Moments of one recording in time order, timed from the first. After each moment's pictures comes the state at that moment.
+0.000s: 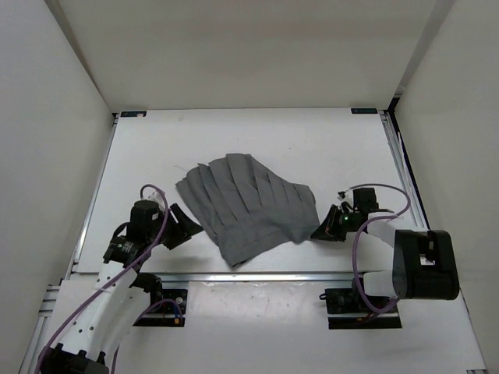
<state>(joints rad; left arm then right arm) -0.26 0.60 0.49 -0.64 0.27 -0.81 0.03 1.34 0.48 -0.27 -0.71 0.41</state>
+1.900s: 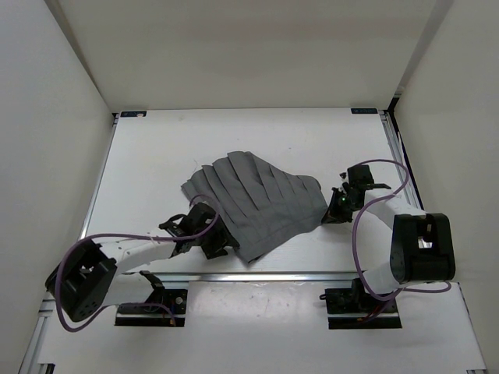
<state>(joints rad) -0.72 1.21 0.43 -0.19 0.15 -1.18 0.08 1.46 0.74 -0.50 -0.32 0.34</state>
